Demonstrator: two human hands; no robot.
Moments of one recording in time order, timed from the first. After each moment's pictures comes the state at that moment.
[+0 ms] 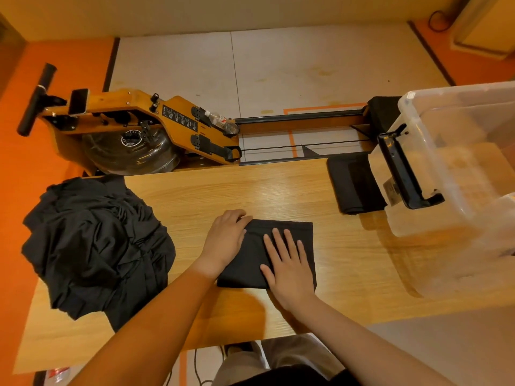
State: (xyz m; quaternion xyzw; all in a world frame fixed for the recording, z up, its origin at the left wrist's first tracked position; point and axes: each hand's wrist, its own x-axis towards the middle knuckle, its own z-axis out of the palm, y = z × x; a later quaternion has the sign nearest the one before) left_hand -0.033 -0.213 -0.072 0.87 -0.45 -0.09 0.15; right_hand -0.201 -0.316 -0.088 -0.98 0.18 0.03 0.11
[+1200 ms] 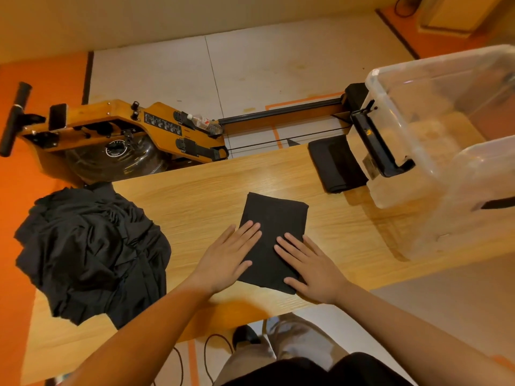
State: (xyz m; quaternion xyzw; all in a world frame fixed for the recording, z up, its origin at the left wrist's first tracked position) left_hand -0.076 -0.175 -0.069 0.77 -0.63 -0.09 -0.03; right_hand -0.270 -0.362 -0.087 -0.99 0.02 0.07 0.13
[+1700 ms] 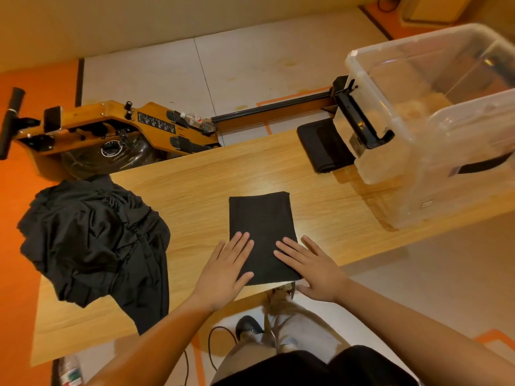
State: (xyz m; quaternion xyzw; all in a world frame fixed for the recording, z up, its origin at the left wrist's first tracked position) left_hand -0.140 -0.124 -0.081 0.81 -0.57 -0.12 -0.02; right_hand -0.319 -0.332 -0.089 -0.99 -0.01 0.07 0.11
